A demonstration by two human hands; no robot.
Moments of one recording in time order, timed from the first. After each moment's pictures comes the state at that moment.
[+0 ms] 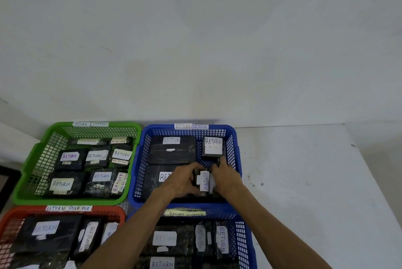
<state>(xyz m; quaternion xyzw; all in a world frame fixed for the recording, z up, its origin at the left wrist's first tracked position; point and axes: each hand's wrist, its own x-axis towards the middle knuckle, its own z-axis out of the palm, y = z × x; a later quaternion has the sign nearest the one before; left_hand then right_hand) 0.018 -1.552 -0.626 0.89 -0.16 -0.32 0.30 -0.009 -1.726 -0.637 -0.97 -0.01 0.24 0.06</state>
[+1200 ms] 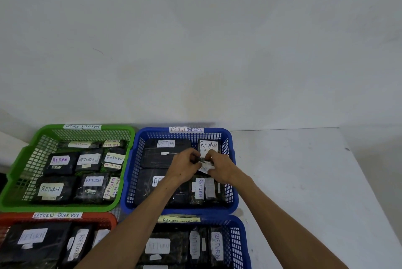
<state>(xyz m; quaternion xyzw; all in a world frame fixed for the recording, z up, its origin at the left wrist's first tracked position) 0.052 -1.588 -0.613 0.90 -0.04 -0.21 0.37 0.035 -1.749 -0.624 -0.93 0.00 0.24 0.29</state>
